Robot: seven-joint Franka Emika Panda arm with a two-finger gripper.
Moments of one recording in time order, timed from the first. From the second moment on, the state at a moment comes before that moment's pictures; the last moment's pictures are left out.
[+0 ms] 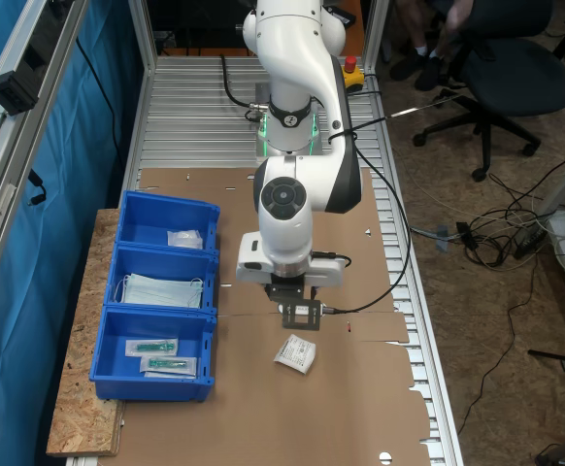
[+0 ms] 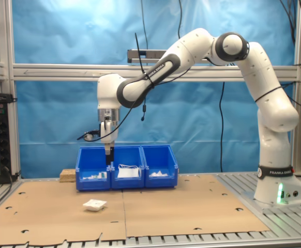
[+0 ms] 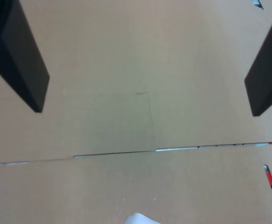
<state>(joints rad) -0.21 0.42 0.14 -1.80 0.00 2.22 0.85</state>
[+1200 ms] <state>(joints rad) -0.17 0.61 0.14 -1.73 0.00 2.34 0.85</state>
